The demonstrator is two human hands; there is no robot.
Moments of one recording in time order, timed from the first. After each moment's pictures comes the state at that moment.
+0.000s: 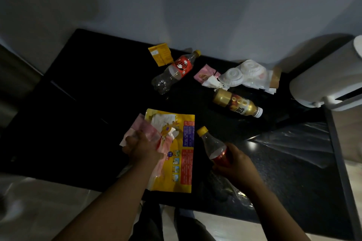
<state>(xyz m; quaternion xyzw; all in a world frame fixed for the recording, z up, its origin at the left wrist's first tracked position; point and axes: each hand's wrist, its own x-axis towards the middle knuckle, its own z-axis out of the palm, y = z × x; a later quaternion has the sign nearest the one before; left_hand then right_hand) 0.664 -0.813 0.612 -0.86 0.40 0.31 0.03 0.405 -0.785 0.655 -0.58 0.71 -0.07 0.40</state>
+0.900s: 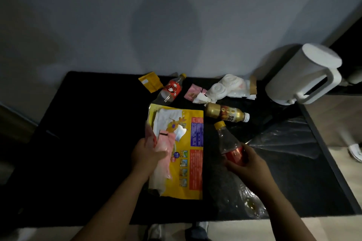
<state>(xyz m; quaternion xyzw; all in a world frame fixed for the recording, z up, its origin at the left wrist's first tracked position) 0.695 -0.836 0.670 -0.76 0.41 0.44 -0.25 0.429 -0.760 0.709 -0.48 0.75 -0.26 0.37</state>
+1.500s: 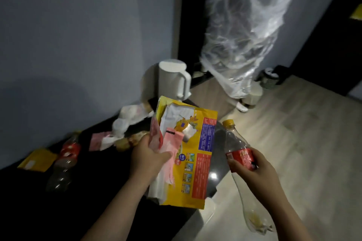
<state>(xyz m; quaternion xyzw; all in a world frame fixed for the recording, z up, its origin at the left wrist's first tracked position) 0.508 -0.809 0.800 -0.44 0.69 0.53 -0.22 0.368 -0.583 0.805 -0.20 0.84 -0.48 0.12</state>
